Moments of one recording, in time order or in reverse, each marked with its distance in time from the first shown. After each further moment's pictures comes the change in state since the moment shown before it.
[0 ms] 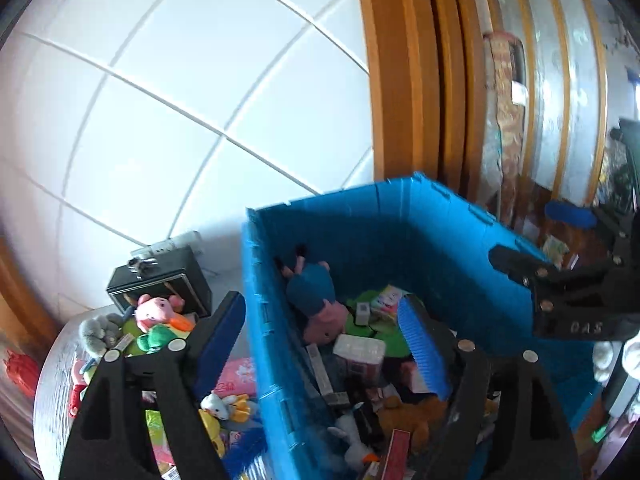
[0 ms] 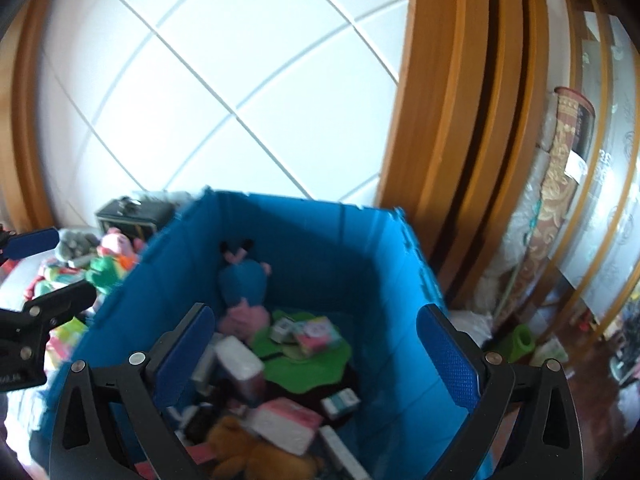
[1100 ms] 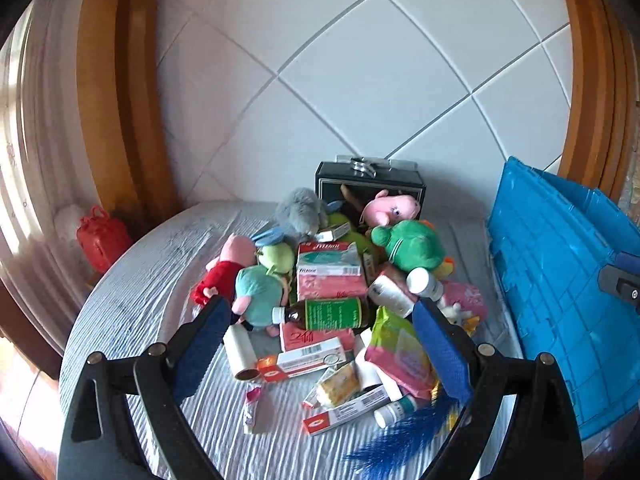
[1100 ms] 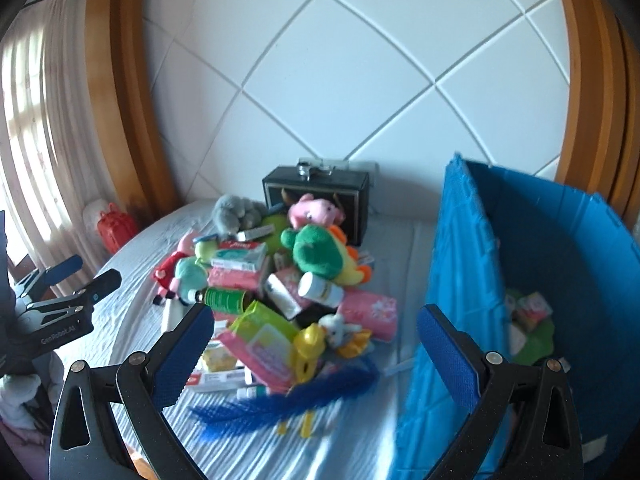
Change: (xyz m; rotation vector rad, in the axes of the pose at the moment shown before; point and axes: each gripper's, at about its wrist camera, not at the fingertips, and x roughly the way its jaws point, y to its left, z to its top) left arm -0.077 0.334 -0.223 -0.356 0.086 0.362; right arm 0.027 0.315 -0.045 -0.021 0.125 0.342
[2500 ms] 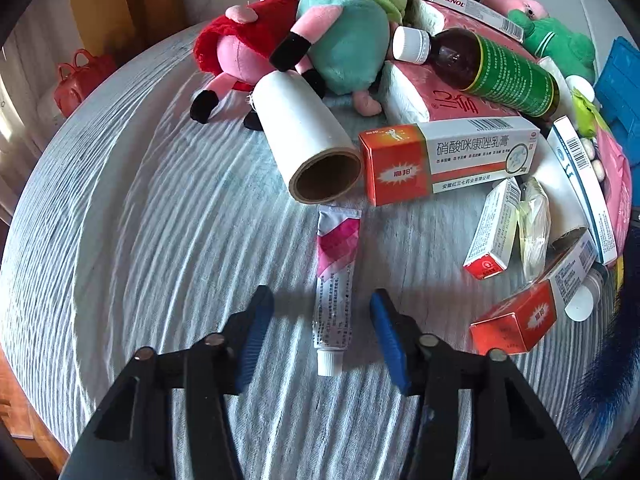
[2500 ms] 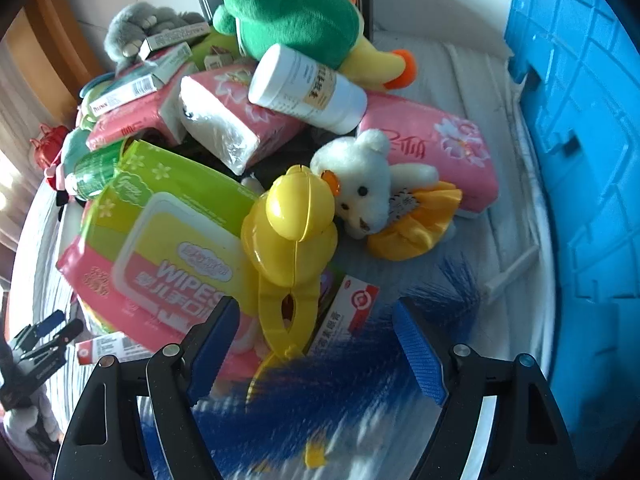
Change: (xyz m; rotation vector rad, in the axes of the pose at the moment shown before) left arm 0.194 0.097 -0.186 -0.061 0.468 0.040; right arm 0.262 -0.017 -0.111 0.095 0.474 -0.033
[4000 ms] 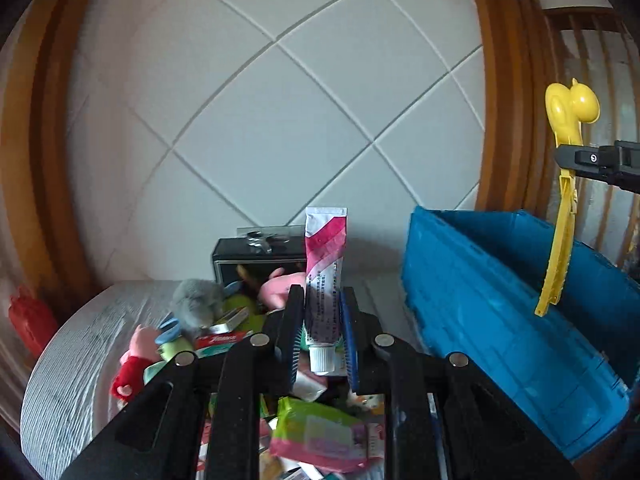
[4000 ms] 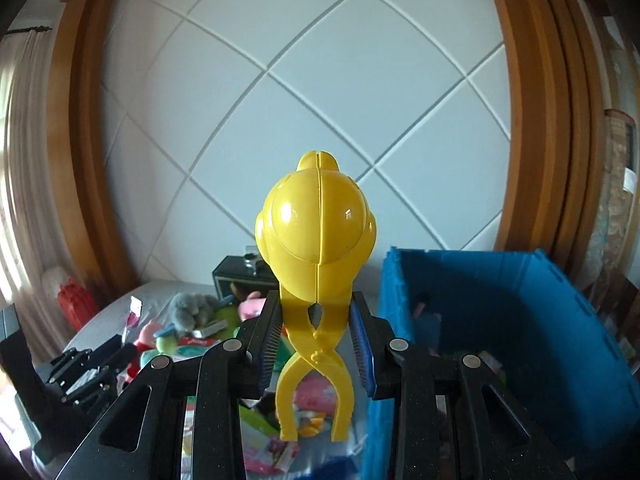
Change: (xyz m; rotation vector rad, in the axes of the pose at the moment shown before) left arm -0.303 -0.210 0.132 0.289 -0.680 -0.327; right arm -0.420 -0.027 0.020 0.052 -0.760 -0.163
